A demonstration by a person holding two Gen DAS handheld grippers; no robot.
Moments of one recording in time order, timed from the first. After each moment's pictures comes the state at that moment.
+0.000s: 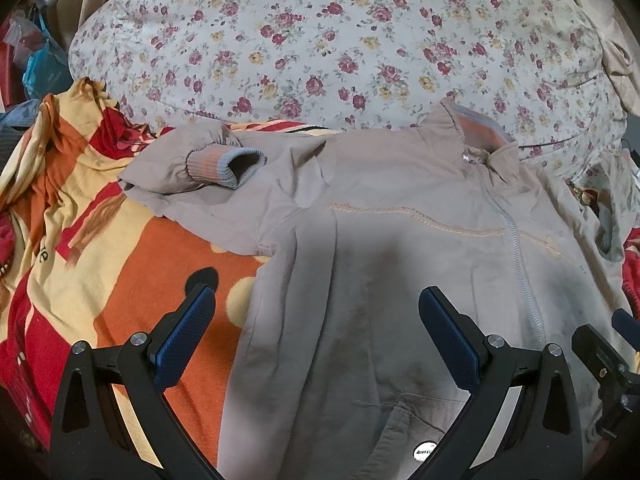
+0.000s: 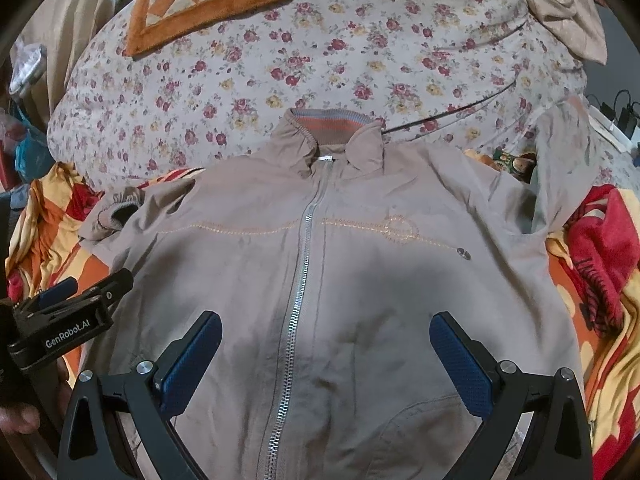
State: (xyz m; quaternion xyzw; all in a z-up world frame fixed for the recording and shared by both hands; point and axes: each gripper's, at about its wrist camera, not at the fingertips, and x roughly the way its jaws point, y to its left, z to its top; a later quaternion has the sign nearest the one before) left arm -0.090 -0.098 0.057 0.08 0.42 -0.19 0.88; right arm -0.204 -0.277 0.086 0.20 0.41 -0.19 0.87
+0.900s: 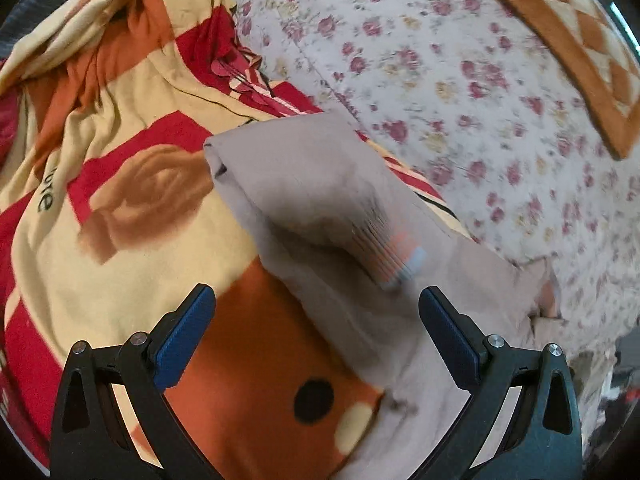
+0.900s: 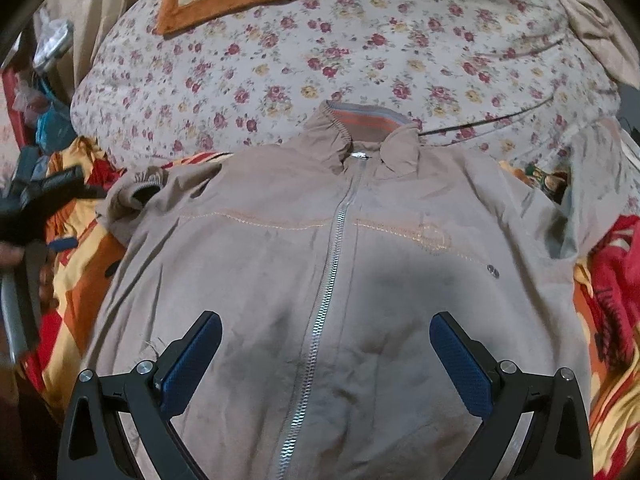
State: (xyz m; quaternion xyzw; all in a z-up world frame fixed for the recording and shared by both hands) left arm 0.057 0.009 0.053 -0.15 0.52 -0.06 0.84; right arm -0.187 -0.275 0.085 0.18 0.43 -0.13 0.88
